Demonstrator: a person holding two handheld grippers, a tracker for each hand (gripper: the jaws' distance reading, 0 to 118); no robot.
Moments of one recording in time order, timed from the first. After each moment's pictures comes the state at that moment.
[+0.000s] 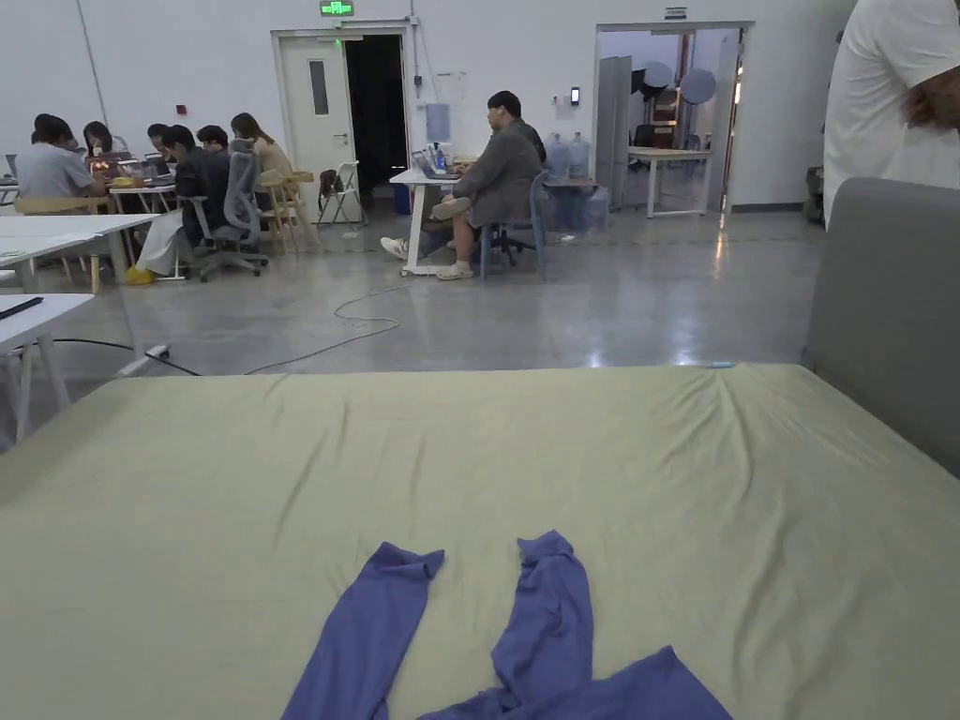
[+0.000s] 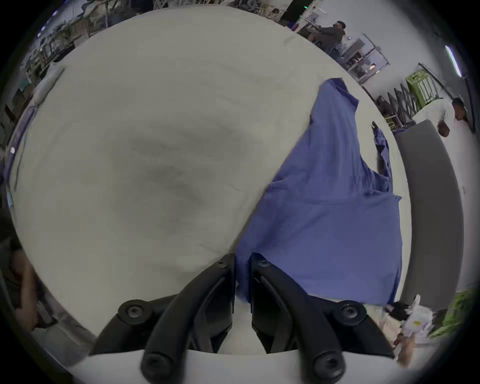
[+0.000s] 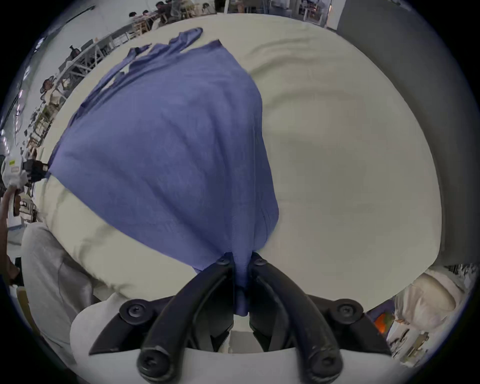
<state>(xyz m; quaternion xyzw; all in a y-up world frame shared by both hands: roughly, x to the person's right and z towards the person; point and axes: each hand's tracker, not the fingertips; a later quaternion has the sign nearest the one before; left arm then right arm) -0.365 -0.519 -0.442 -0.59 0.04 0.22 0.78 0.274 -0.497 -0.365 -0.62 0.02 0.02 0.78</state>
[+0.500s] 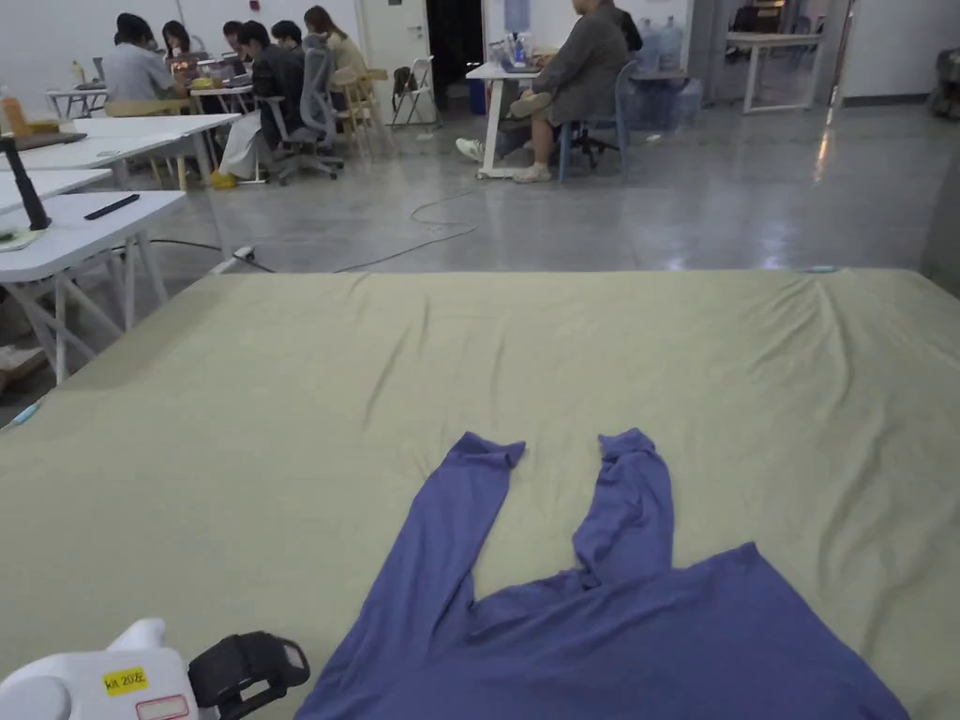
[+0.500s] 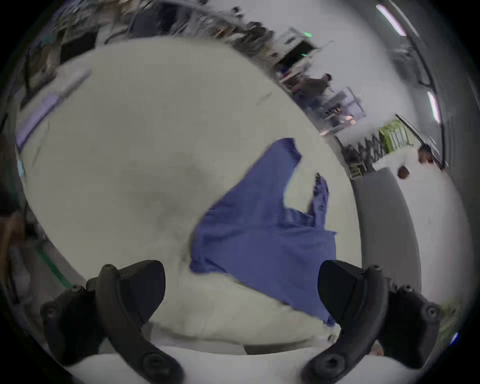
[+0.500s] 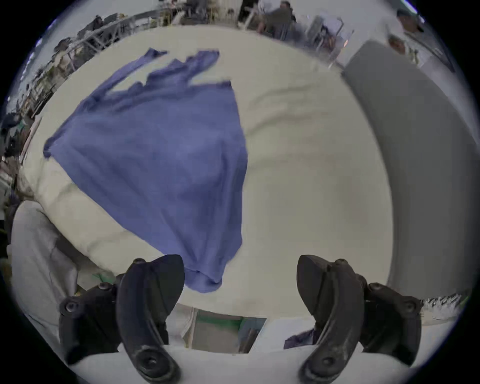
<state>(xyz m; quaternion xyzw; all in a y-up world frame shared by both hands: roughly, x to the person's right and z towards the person) -0.357 -0.392 -0.374 -0.44 -0.01 0.34 0.83 0.257 -0.390 -0.364 -0.56 0.00 0.16 0.82</state>
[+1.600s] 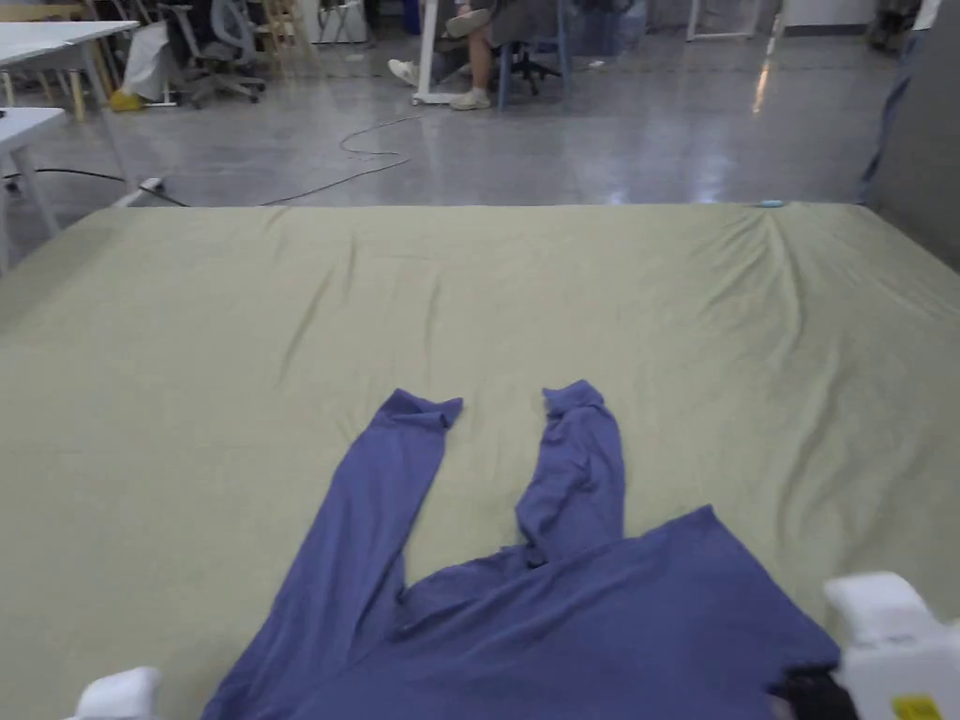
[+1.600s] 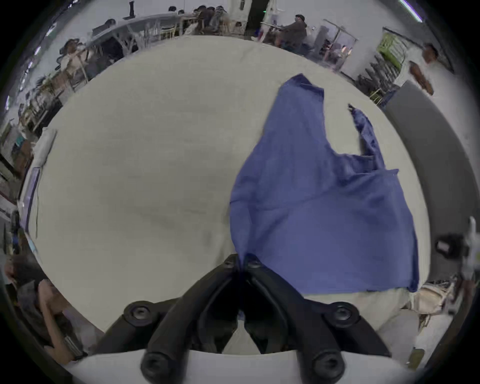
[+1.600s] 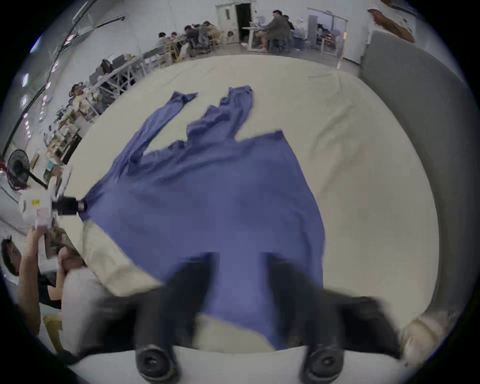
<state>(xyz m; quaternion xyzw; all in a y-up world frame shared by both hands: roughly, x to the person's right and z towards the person) -0.319 -0.482 -0.441 -0.55 -0.01 0.14 0.83 0.191 -0.399 -0.477 -0.54 0.09 0.02 0.84</state>
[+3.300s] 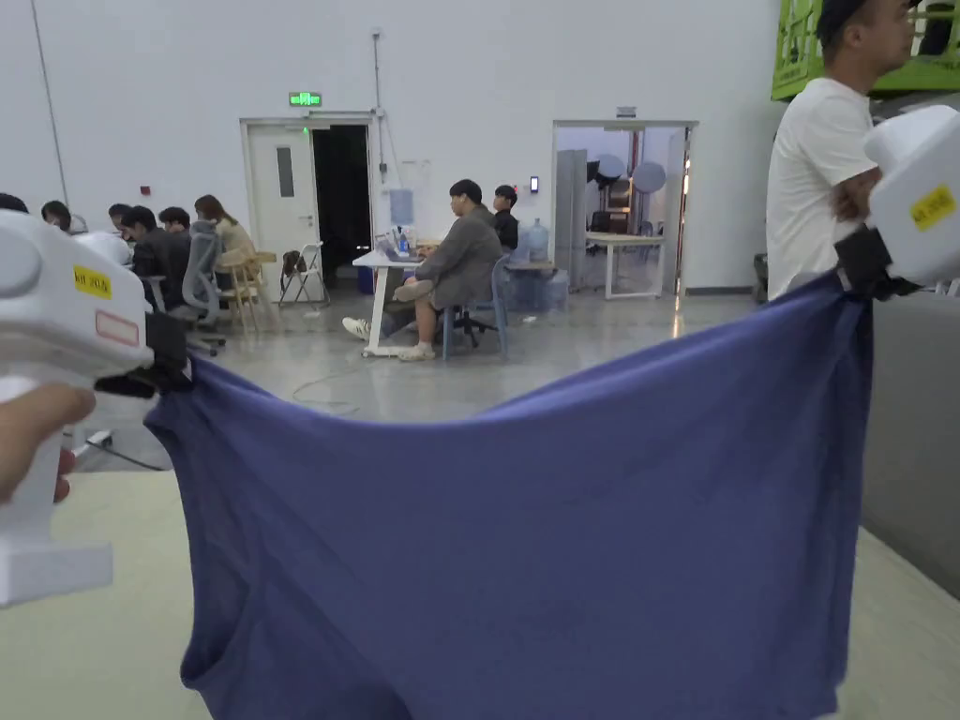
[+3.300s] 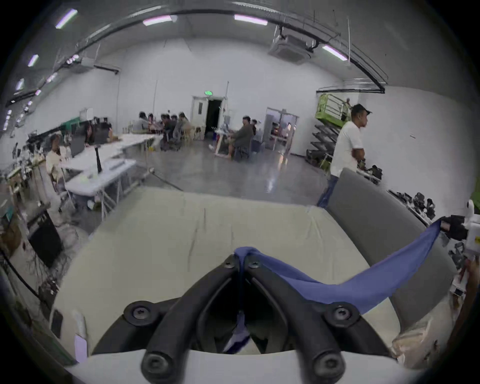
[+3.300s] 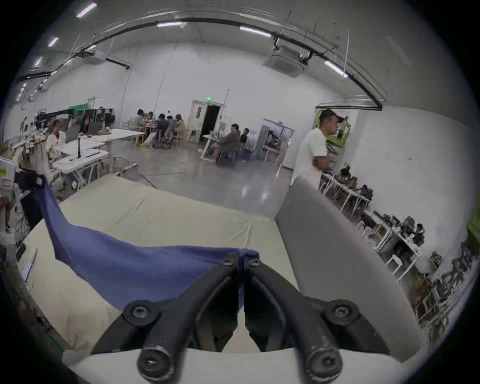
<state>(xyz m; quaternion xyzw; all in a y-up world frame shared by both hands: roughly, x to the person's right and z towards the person) -0.270 -0.021 -0.620 -0.23 -0.07 0.07 0.97 0.253 0.051 -0.543 -0.22 -0.08 0.14 0.96</state>
